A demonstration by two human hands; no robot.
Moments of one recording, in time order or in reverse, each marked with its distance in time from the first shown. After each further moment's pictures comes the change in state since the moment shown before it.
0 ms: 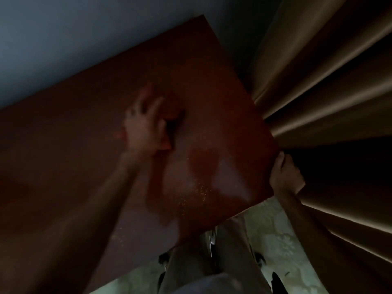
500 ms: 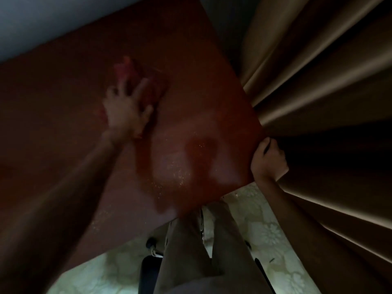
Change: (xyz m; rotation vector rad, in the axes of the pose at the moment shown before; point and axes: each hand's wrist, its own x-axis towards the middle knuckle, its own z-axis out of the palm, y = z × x) left_hand -0.003 0.013 0.031 0.248 -0.159 -0.100; right_hand 0.000 0.008 0.011 0.054 0.183 -0.073
